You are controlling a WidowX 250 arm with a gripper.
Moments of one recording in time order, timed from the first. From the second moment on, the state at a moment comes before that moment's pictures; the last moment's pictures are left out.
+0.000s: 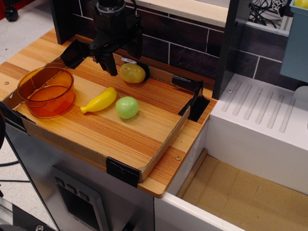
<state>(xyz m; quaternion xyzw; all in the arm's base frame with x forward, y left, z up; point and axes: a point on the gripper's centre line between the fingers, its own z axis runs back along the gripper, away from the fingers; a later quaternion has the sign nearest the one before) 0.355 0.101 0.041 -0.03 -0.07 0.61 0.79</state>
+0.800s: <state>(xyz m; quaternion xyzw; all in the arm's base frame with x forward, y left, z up) 0.349 0.090 0.019 -0.01 -0.05 0.61 0.79</state>
